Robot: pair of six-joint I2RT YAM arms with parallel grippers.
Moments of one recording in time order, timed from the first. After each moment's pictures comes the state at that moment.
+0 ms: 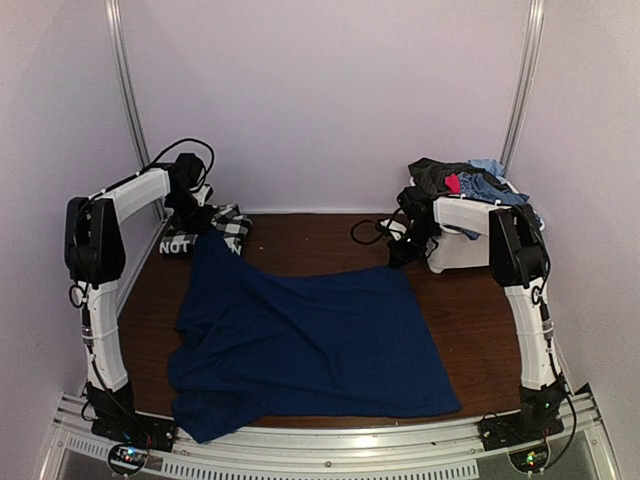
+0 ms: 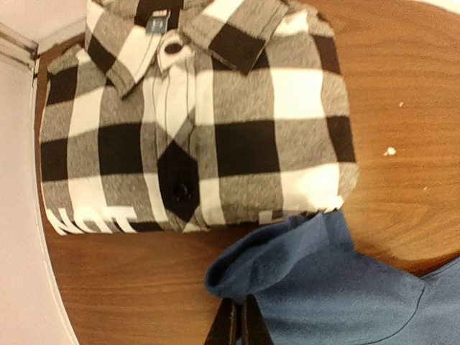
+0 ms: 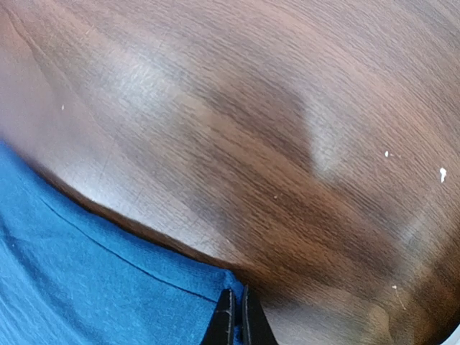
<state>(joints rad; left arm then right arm) -0.17 2.14 1.90 -0.92 -0.06 -0.01 0.34 2.38 1.97 -0.81 -0.21 -0.21</state>
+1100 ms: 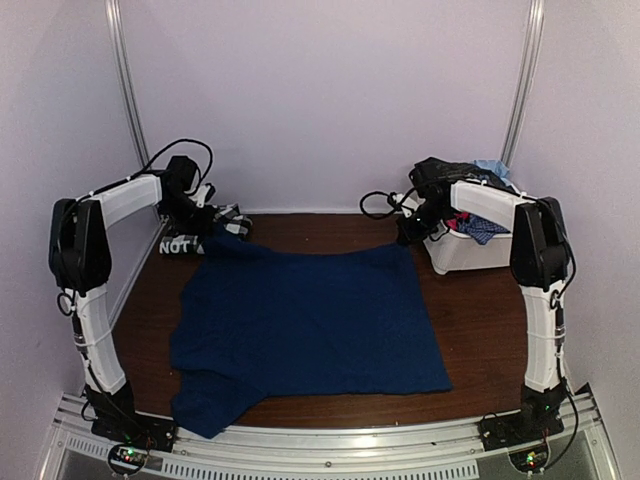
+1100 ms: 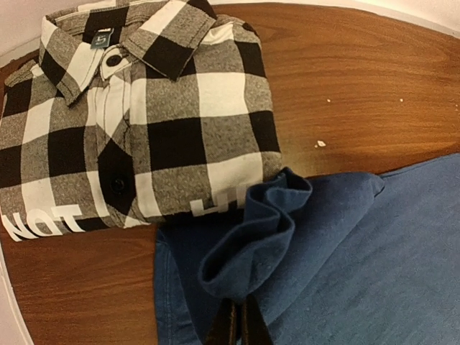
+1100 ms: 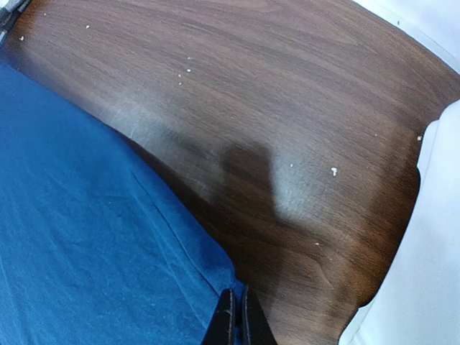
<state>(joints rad) -0.16 2.03 1.75 -0.77 0.13 -0.03 0.33 2.19 1.91 -0.77 -0.16 -0.10</state>
